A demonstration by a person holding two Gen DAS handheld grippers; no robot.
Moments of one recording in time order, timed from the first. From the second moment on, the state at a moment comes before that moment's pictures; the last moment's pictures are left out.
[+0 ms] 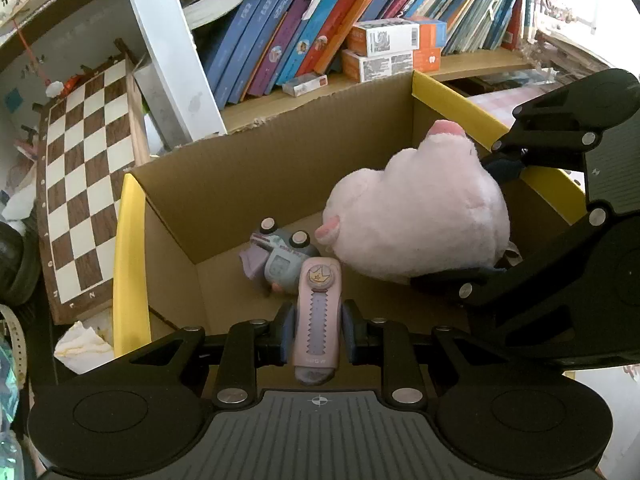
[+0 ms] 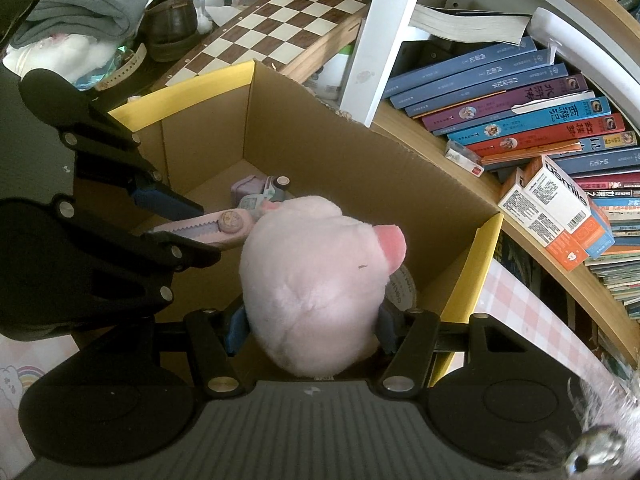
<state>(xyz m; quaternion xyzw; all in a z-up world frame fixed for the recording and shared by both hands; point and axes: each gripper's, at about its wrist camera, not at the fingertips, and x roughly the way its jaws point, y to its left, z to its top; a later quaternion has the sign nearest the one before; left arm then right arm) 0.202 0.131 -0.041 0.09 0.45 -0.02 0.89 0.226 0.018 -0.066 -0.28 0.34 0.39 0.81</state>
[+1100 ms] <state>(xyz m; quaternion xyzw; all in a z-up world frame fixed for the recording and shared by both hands) 0.203 0.131 -0.041 0.09 0.45 -0.02 0.89 0.224 0.019 -0.067 -0.28 0.34 0.39 0.81</state>
